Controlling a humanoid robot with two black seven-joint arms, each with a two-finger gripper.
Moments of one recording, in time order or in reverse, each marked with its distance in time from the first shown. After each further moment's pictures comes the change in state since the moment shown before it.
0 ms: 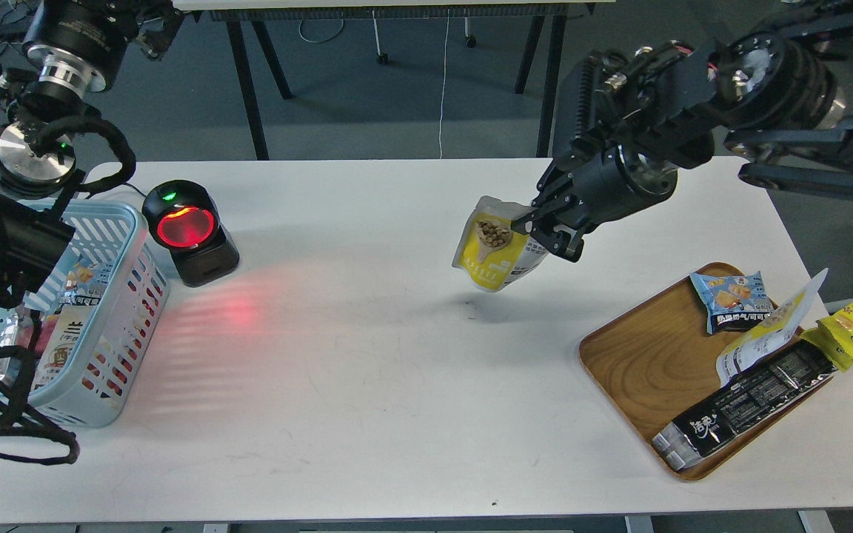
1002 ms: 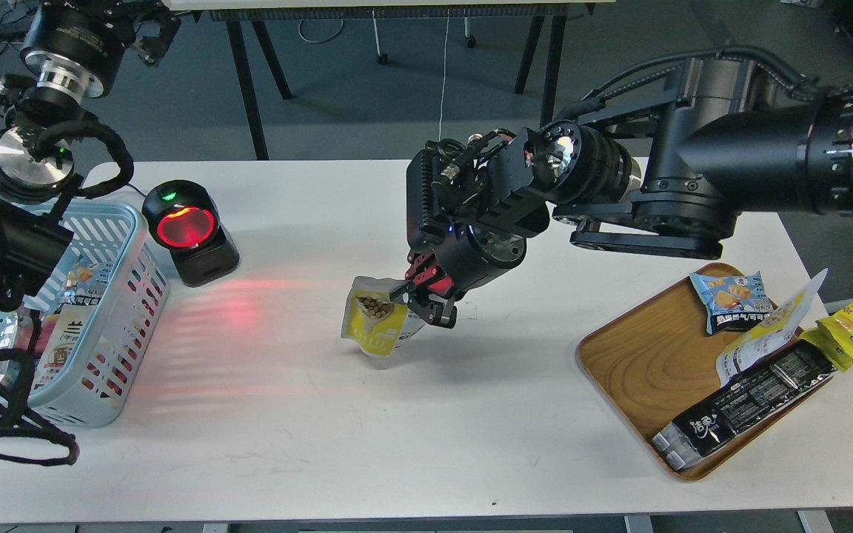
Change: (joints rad) left arm 0.009 0.000 -0.002 0.009 0.000 0.000 -0.001; right arm -0.159 0.310 0.042 -0.184 0.036 -0.069 0.000
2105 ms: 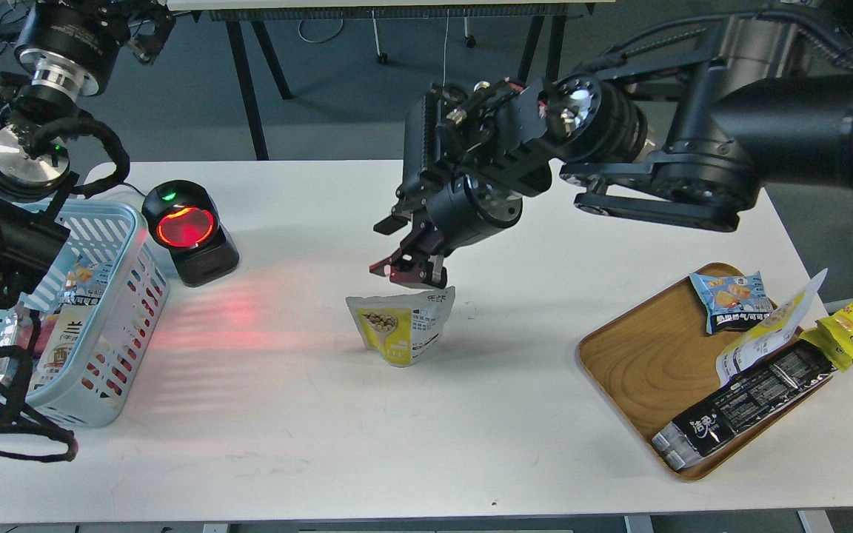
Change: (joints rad) left arm -0.013 0.006 0.001 0.015 -0.002 0.000 0.008; right arm 0.026 -0.150 0.201 0.037 0.015 0.026 0.000
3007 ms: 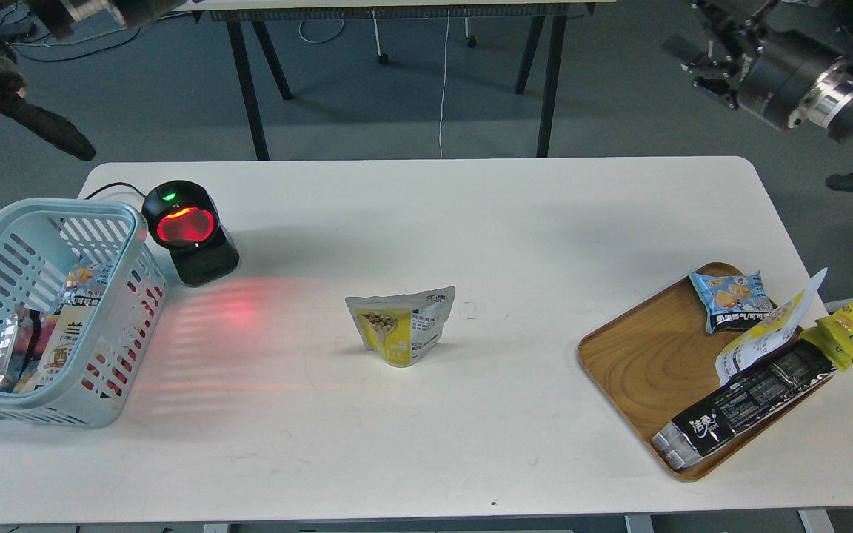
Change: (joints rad) left arm -0.073 0.281 0.072 -0.774 1.213 0.000 -0.009; right arm -0.620 -0.511 0.566 -0.289 1.202 0.133 0.000
